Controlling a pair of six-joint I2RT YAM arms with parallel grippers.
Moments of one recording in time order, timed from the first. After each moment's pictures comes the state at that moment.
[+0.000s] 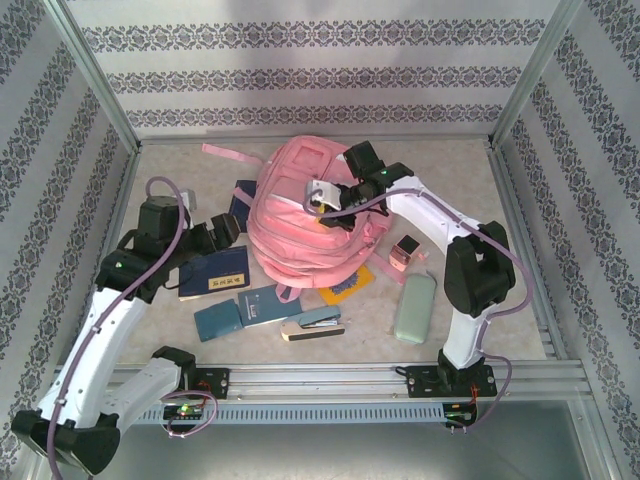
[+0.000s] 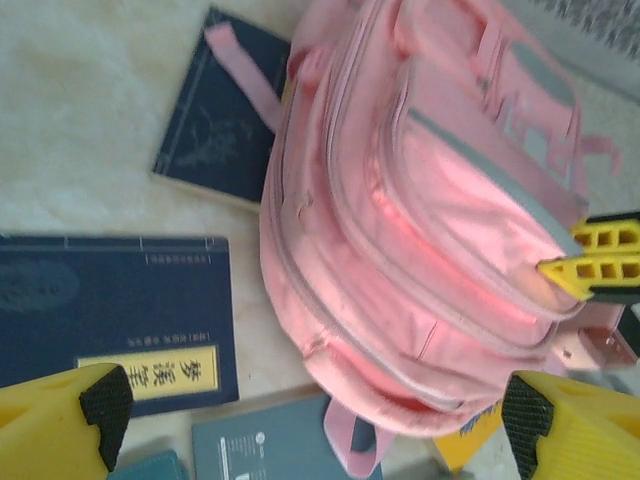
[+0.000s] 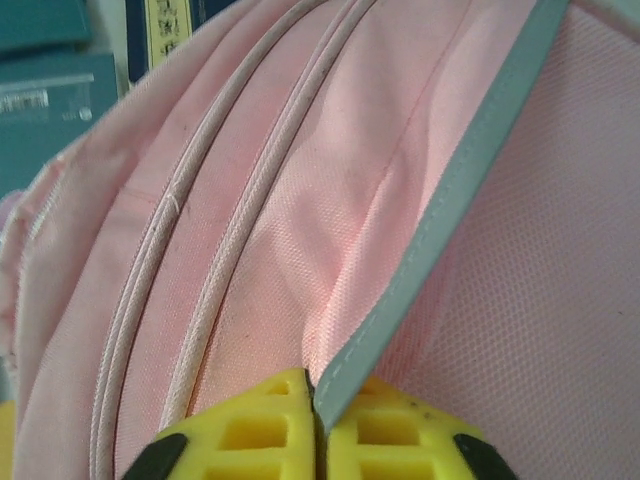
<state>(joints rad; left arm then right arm) -0.23 0.92 1.01 -0.85 0.10 -0.54 0.47 1.85 1.52 -0.74 -0.61 -0.97</state>
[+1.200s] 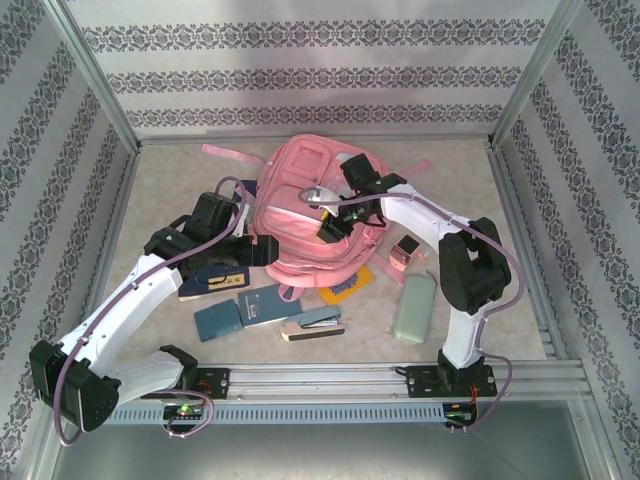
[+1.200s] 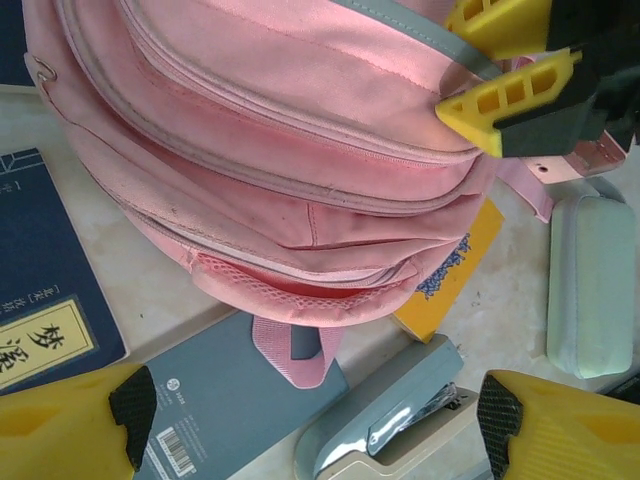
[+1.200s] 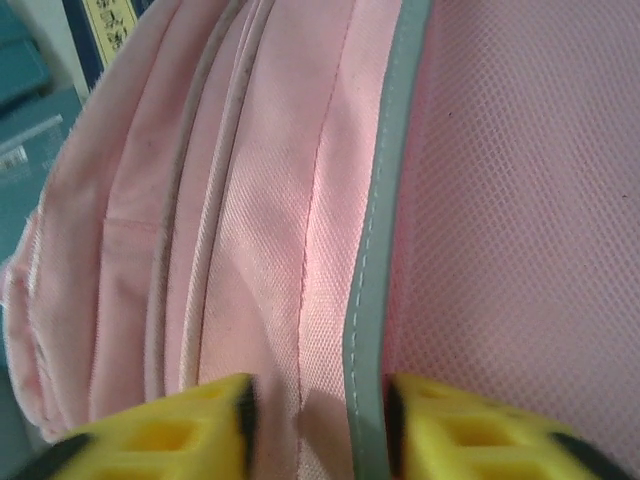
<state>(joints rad) -0.43 1.14 1.04 -0.83 0.24 -0.43 0.49 1.89 1.47 -0.70 -0.60 -0.63</state>
